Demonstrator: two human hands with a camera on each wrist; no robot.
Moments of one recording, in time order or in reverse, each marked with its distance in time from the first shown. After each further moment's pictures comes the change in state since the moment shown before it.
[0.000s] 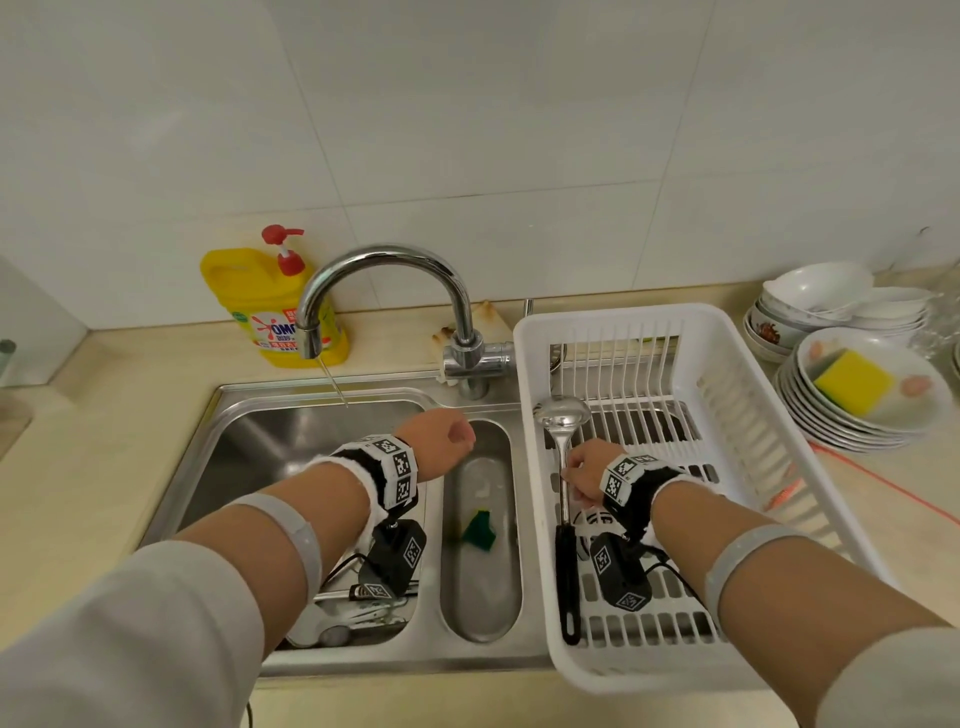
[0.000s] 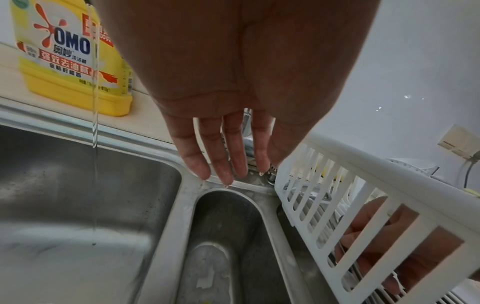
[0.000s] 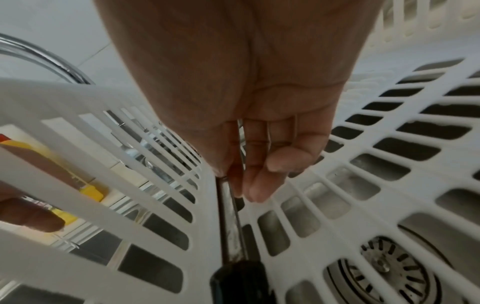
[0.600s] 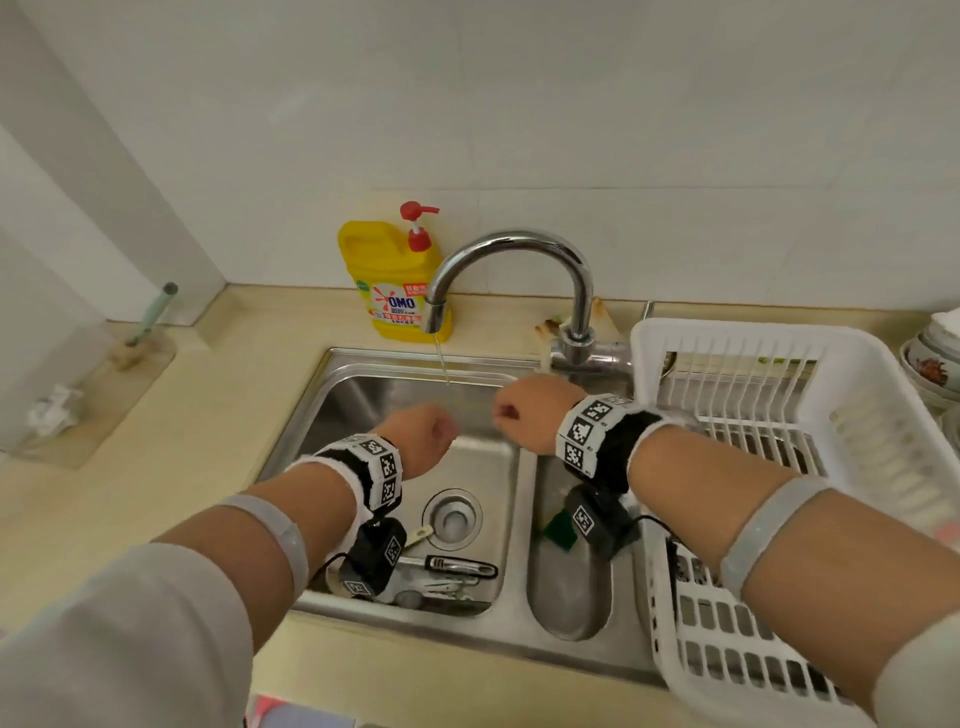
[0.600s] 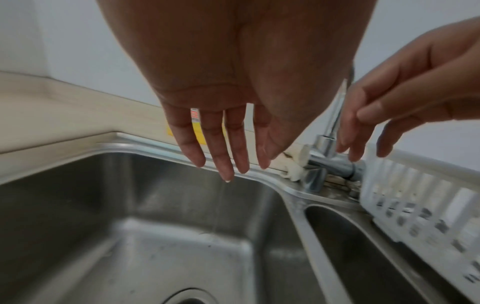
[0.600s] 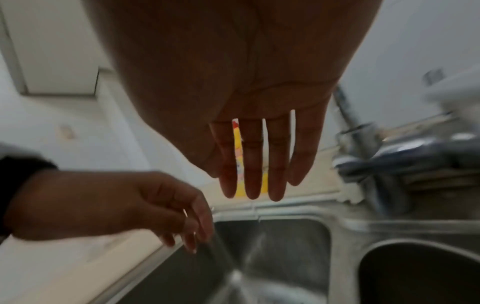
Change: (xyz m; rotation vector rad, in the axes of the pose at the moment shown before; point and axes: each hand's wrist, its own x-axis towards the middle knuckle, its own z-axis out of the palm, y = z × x) left_hand -0.074 -0.108 -0.045 0.068 0.110 -0.202; right_hand -0.039 -0.204 0.019 -0.520 0.057 -0.656
